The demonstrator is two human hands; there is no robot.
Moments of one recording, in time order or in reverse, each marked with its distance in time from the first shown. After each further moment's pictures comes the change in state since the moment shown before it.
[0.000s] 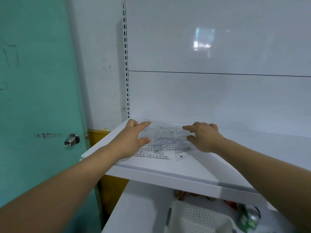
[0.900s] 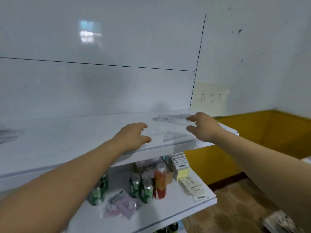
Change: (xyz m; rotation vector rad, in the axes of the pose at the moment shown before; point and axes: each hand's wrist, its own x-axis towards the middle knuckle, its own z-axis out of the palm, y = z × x) left_hand -0.013 0.475 0.264 -0.119 -0.352 0.423; right_hand -0.395 0.390 -0.108 0.017 0.146 0.670
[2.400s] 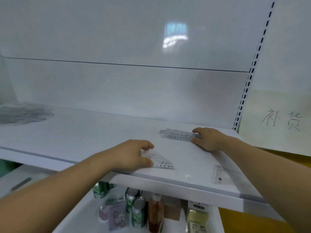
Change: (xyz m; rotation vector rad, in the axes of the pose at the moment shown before) left_hand 0.088 0.086 0.073 0.052 -0.024 -0.446; right_hand 0.240 0.132 0.102 -0.043 -0.410 -0.471
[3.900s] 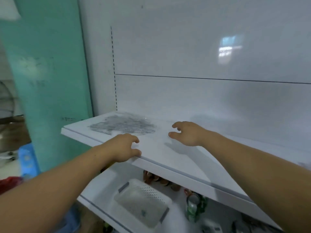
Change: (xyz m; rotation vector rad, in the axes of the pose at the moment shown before) left_hand -0.148 -0.323 -0.180 0.221 0.205 -0.424; right_hand 0.068 -0.459 -0.016 0.173 -0.009 -0.458
